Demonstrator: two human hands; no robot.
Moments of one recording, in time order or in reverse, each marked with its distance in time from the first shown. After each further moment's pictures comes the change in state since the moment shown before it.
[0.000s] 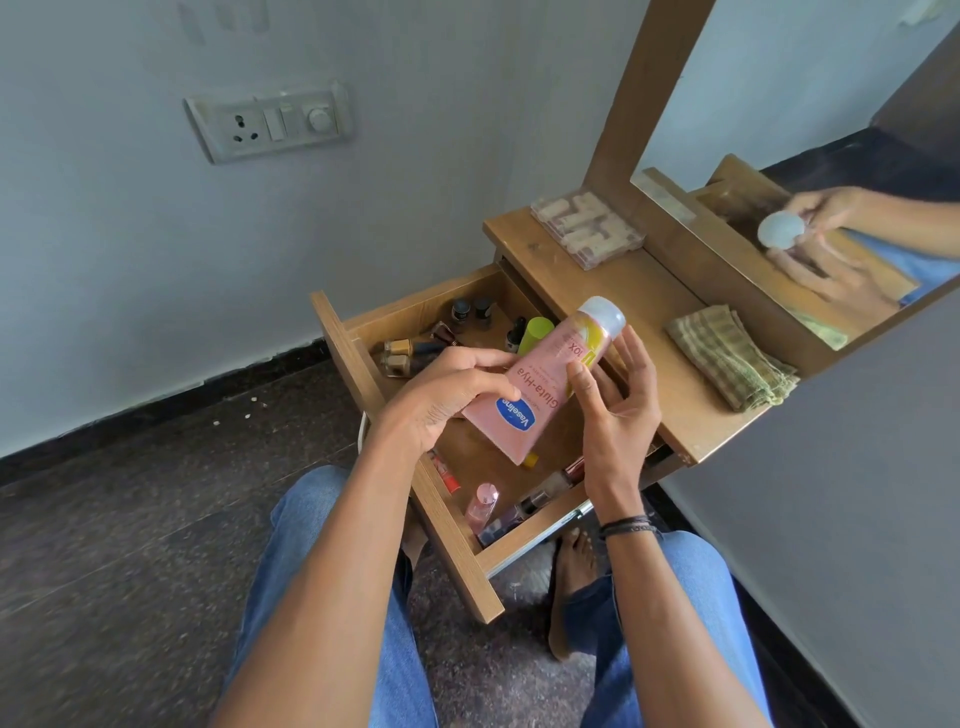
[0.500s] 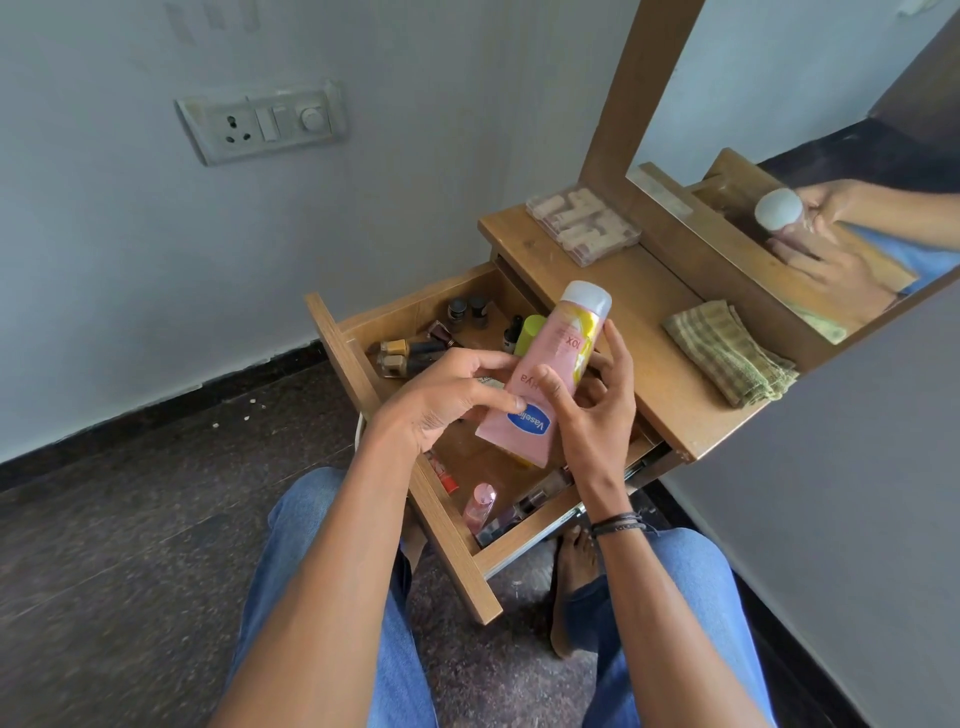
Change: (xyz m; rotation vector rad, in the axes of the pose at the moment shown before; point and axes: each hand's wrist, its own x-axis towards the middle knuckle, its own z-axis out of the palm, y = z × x) left_hand -0.002 0.001 0.001 -0.001 -0.112 0.040; right_hand -0.005 0.000 0.008 -0.186 -0.104 0.014
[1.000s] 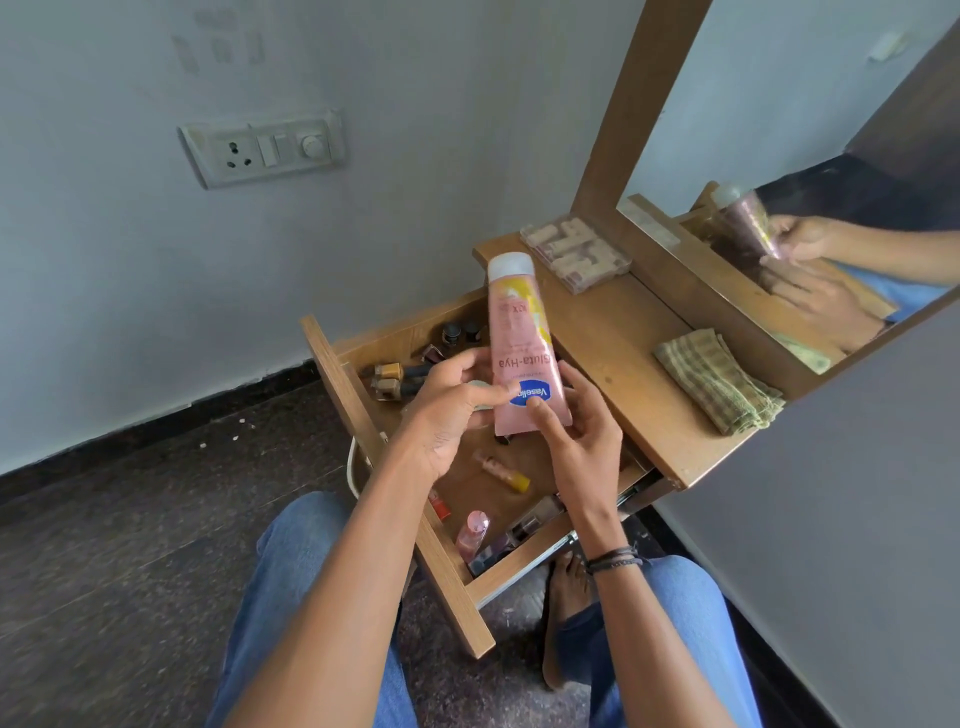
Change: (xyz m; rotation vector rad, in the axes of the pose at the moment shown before) left_hand 0.008 0.001 0.014 -0.305 0.226 0.079; right_hand -0.002 0.003 -0.001 -0.052 -0.074 0.048
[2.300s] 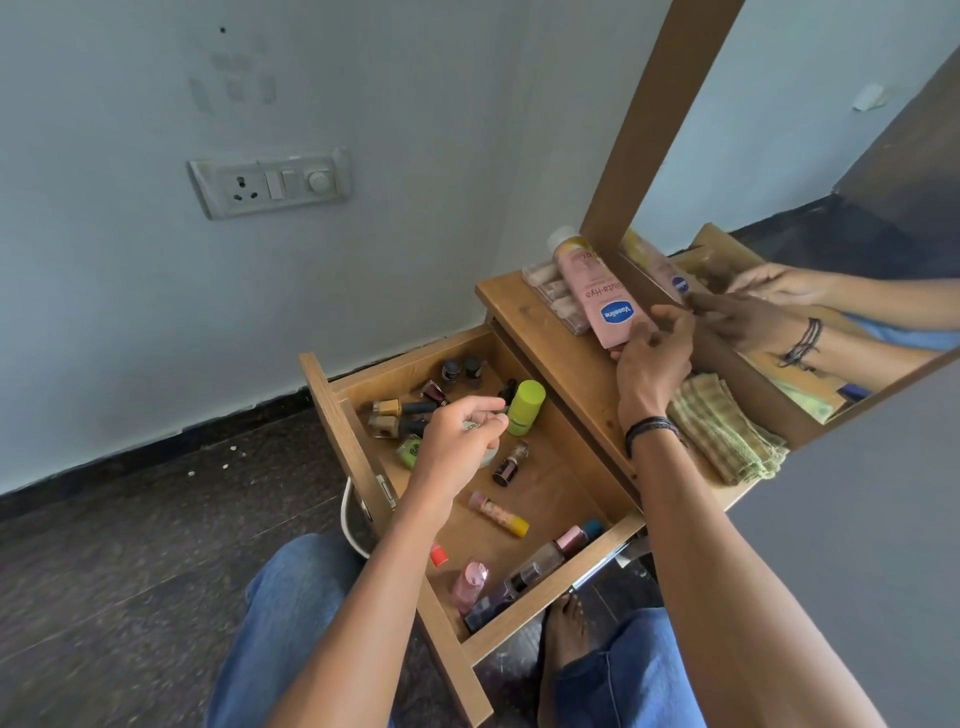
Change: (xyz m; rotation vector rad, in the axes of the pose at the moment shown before) left_hand 0.013 -0.011 0.002 0.282 0.223 0.078; right_hand 0.167 -0.015 -0.022 -0.098 0.491 0.034
